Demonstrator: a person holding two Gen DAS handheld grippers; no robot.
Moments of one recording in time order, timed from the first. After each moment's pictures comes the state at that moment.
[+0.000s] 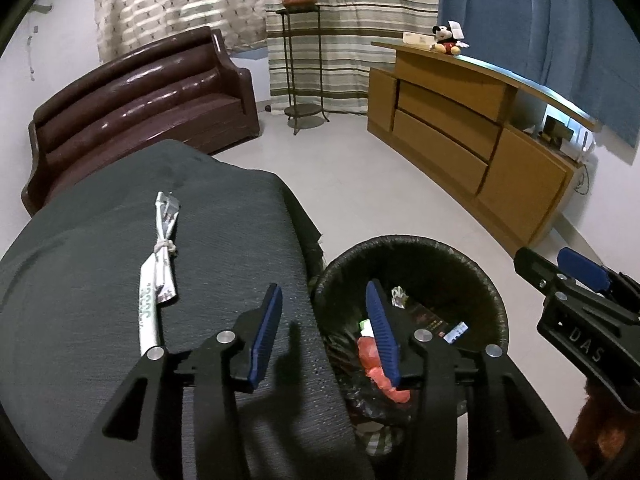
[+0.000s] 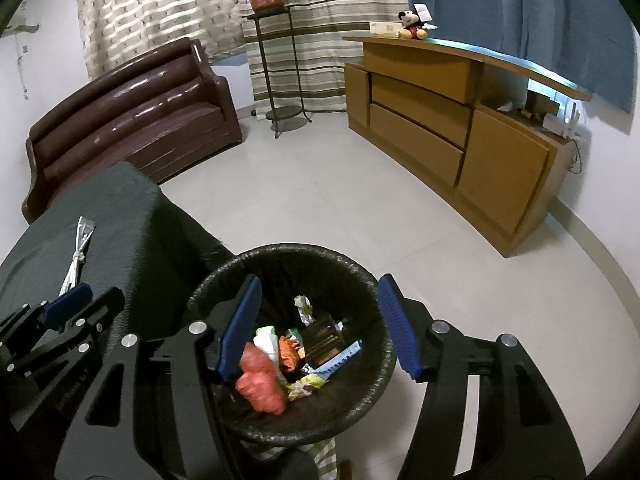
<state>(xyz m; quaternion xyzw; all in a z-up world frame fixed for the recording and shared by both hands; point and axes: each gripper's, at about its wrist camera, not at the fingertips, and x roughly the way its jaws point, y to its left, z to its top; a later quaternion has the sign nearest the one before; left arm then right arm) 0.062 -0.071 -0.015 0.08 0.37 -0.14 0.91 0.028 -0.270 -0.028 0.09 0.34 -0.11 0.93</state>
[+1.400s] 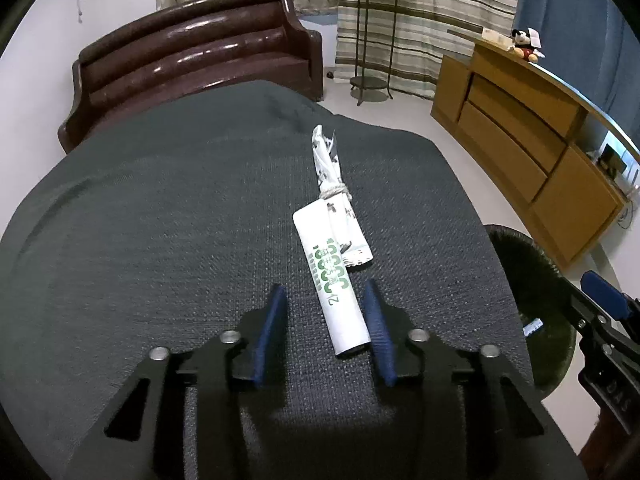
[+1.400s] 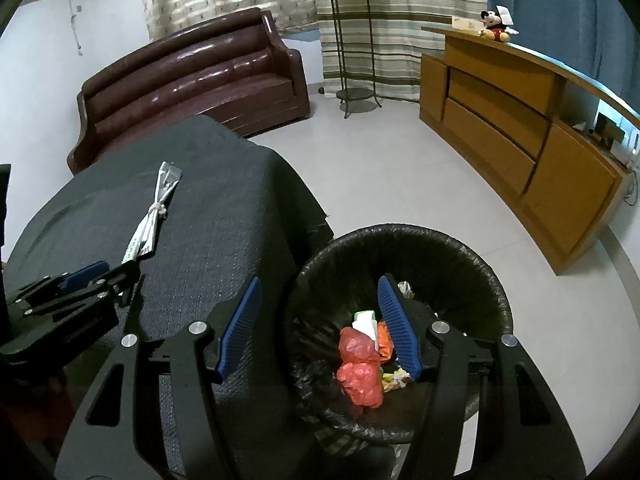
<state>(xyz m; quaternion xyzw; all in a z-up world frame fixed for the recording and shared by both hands) 0.104 0.042 -0.034 0.02 0.43 -0.06 0.90 0.056 -0.179 -0.038 0.06 0.38 0.00 0.92</state>
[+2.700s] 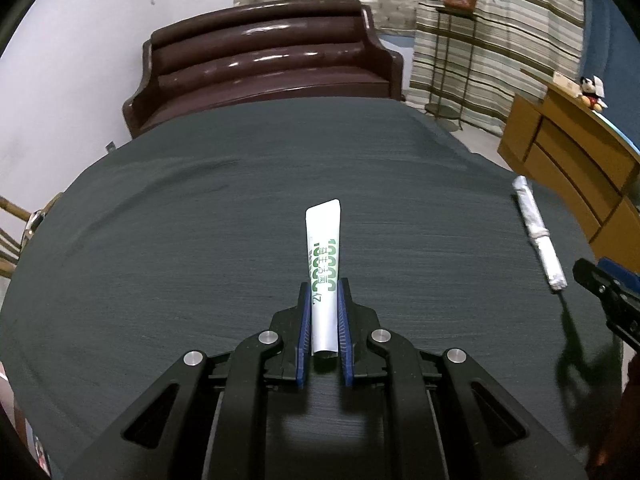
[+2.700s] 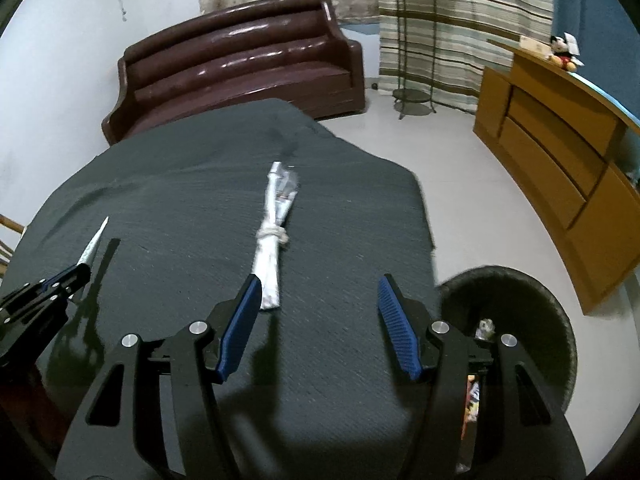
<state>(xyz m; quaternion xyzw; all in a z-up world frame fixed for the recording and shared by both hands) 0.103 0.185 -0.024 -0.01 0.40 0.05 0.91 0.117 -0.057 -0.030 0.01 0.39 0.08 0.92</state>
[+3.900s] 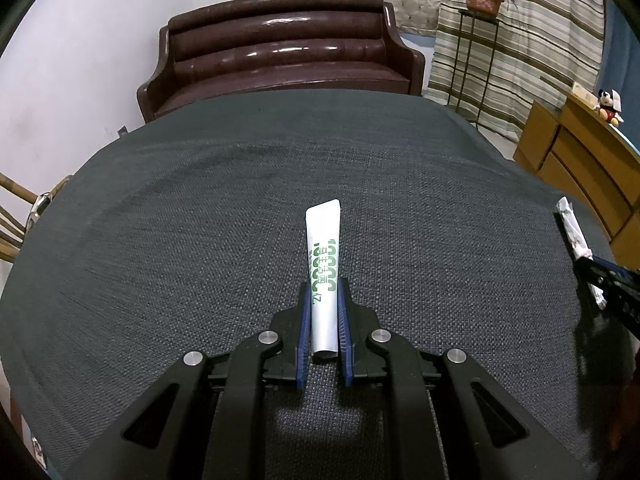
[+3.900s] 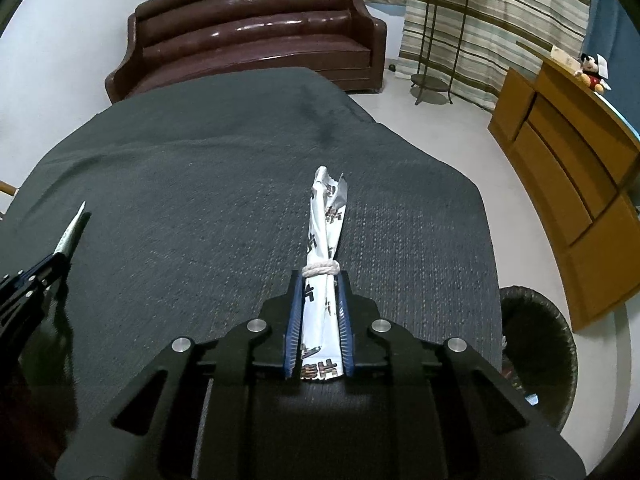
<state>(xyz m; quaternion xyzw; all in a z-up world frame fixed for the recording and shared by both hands) 0.114 0.214 -0.031 -0.03 0.41 0.07 0.91 0.142 -0.022 -0.035 -0.04 0.43 0.09 0.90</state>
